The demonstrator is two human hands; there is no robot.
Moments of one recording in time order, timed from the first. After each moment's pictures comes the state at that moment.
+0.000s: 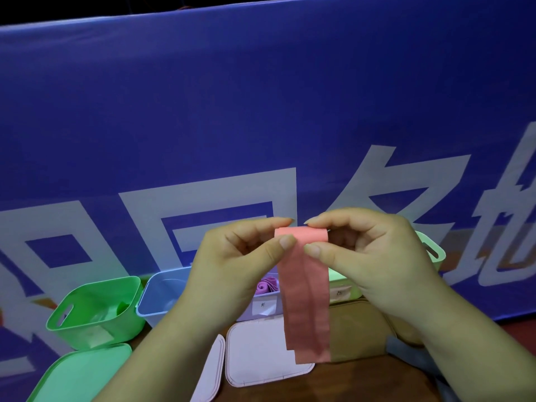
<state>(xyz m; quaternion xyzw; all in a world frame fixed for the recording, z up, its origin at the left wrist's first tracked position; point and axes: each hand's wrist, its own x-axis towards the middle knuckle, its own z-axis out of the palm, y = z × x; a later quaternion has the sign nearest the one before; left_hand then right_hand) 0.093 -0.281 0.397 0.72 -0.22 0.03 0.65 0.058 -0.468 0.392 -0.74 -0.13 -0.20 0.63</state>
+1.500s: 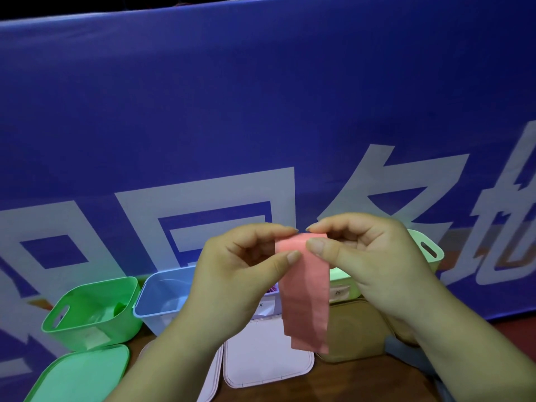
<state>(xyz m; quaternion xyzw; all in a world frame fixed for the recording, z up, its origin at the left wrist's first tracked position) 0.092 -0.287 0.390 0.71 -0.24 0.07 0.66 0.064 -0.471 0.389 -0.73 -0.09 -0.16 0.66</state>
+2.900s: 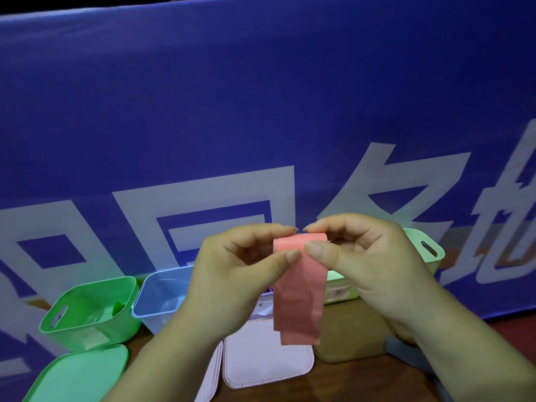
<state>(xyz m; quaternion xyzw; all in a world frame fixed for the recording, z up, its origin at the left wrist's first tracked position) 0.096 -0.288 0.391 0.70 -0.24 0.07 0.66 0.068 -0.473 0.384 -0.73 -0.10 -0.15 0.66</state>
